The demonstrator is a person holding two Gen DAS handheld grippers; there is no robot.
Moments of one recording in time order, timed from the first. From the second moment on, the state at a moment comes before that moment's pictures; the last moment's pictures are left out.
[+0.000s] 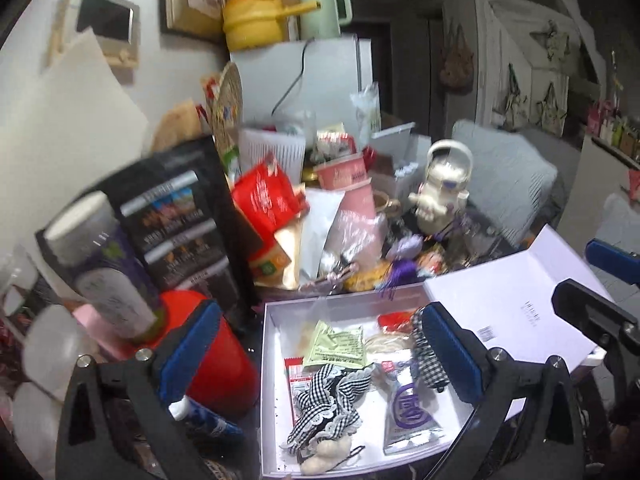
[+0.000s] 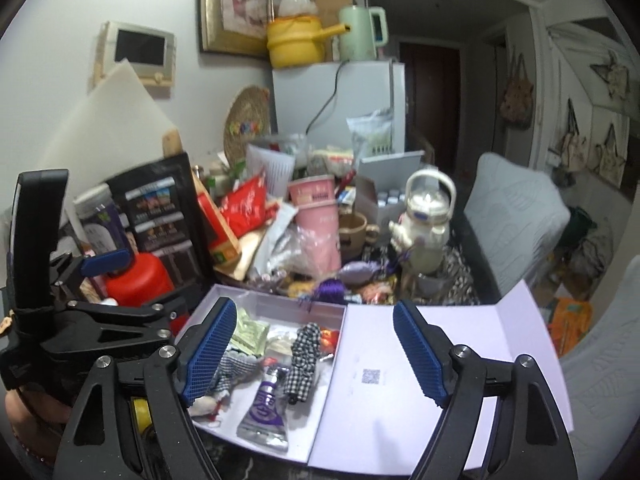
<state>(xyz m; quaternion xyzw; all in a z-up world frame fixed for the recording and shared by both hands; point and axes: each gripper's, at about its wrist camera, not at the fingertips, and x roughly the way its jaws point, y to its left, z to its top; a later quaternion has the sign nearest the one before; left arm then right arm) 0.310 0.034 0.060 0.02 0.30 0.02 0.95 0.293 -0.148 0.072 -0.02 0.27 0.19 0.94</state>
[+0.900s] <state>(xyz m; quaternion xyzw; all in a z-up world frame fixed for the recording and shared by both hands) 0.144 0.033 0.132 0.04 0.20 0.01 0.98 0.142 -0.155 0.127 -0.03 0.18 0.17 0.97</state>
